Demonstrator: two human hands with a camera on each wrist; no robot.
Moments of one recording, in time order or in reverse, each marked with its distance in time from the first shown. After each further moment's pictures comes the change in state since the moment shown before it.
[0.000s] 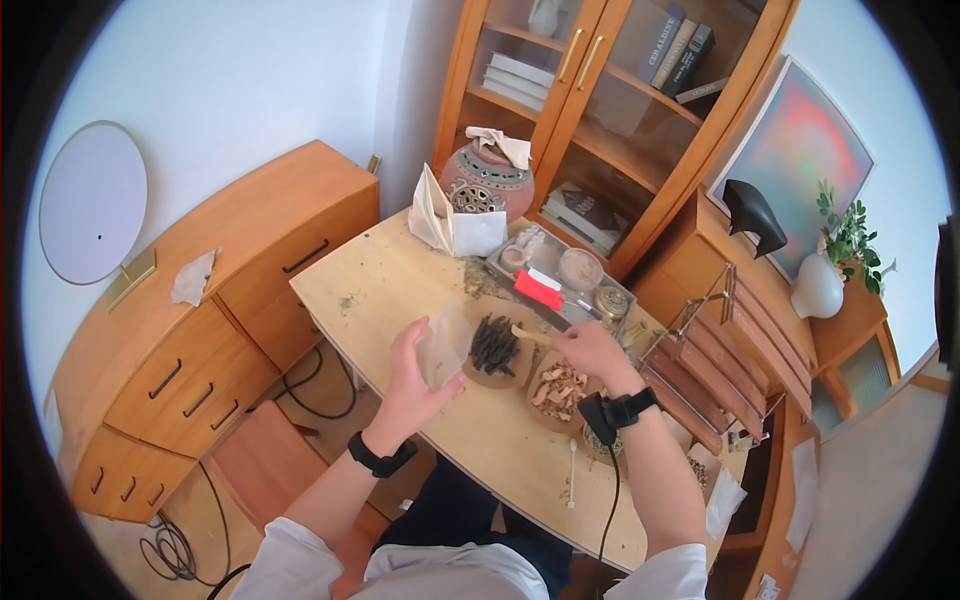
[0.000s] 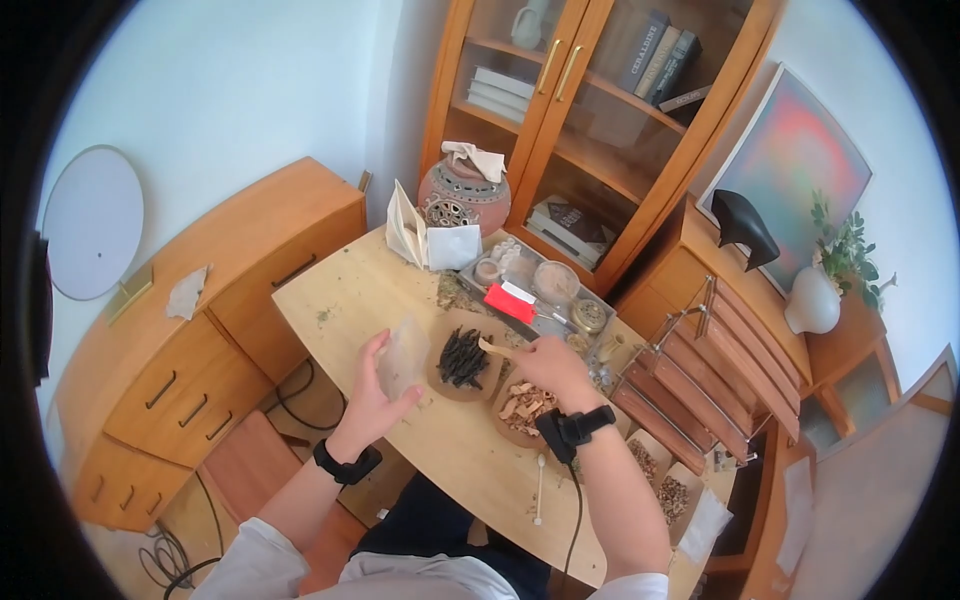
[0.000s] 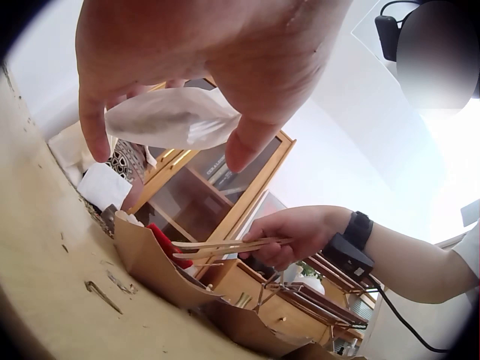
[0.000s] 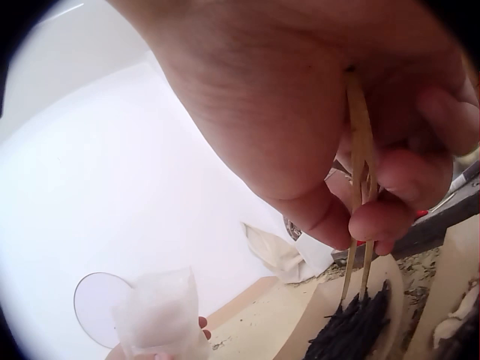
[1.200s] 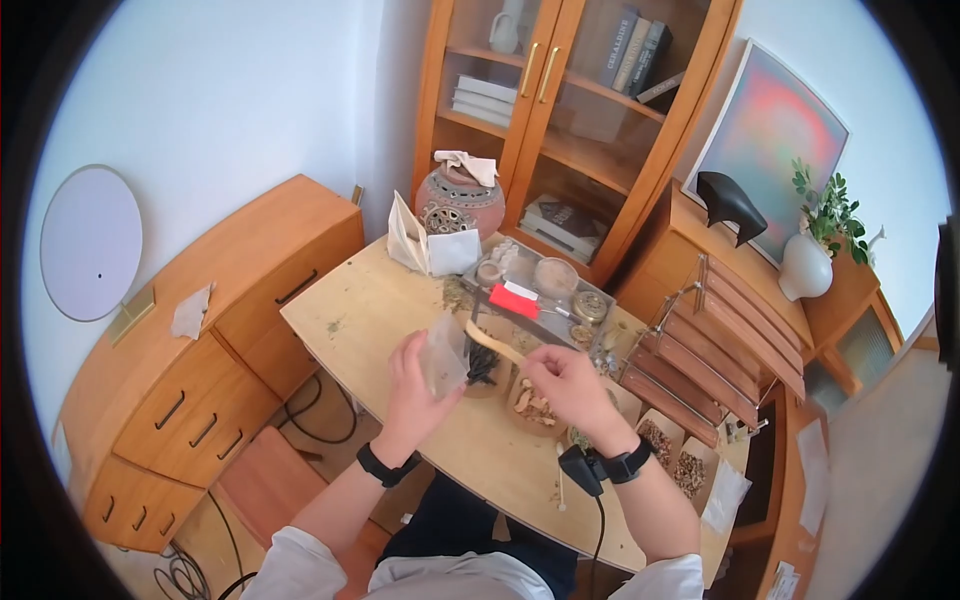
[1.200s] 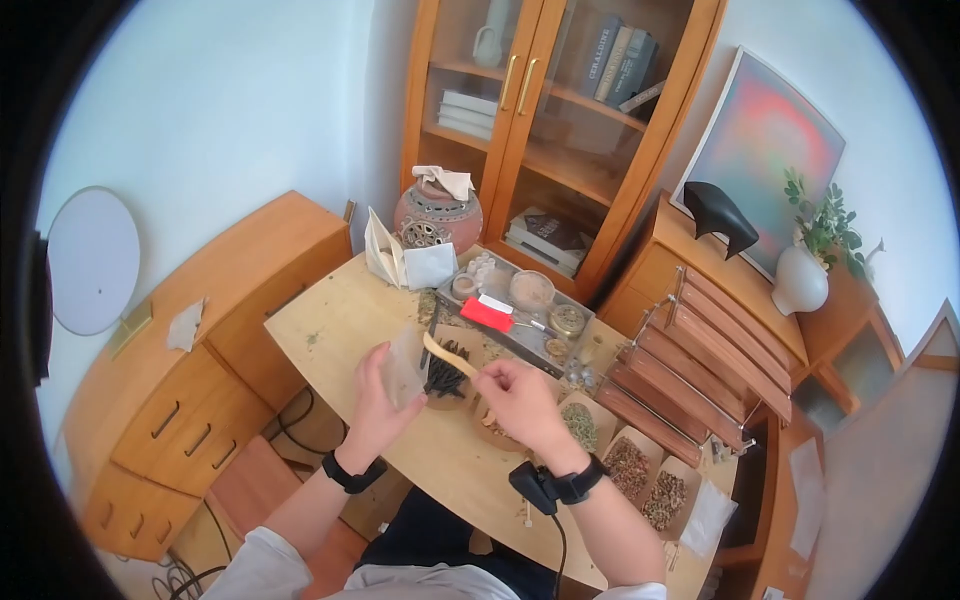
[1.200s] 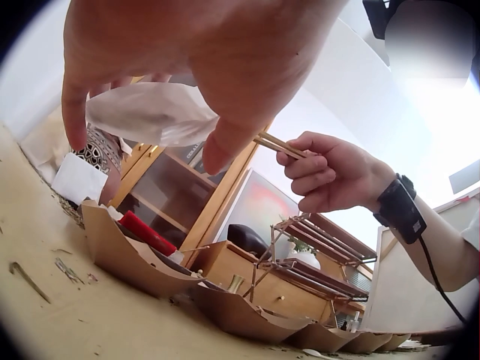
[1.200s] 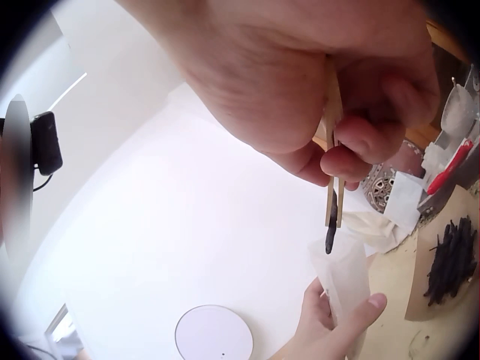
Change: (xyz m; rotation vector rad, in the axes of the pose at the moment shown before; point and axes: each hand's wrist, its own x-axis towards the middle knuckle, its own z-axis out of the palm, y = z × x) left_hand 0.008 0.029 0.026 0.199 0.049 0.109; right_hand -0.088 -0.021 -0.002 0.547 0.076 -0.233
